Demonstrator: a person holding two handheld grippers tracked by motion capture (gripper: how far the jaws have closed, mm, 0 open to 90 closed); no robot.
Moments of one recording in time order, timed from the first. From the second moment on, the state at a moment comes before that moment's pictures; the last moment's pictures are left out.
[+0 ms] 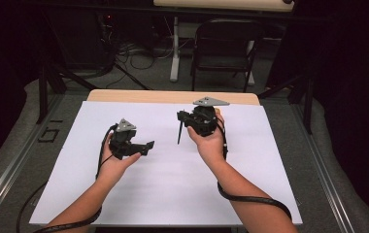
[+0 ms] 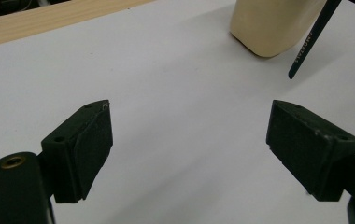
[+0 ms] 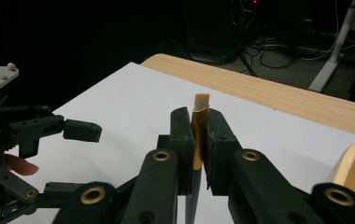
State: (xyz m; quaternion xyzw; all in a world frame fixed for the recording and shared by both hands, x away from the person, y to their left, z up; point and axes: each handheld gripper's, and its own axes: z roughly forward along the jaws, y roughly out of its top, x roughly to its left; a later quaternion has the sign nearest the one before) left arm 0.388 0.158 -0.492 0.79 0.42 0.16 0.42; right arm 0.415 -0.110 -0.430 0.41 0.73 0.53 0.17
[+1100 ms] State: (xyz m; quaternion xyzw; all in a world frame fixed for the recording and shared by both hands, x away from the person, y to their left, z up) left arm 0.381 0.182 -0.499 0.79 0.42 0.14 0.43; right arm 0.428 -0.121 -0.400 0.41 0.72 0.53 0.21
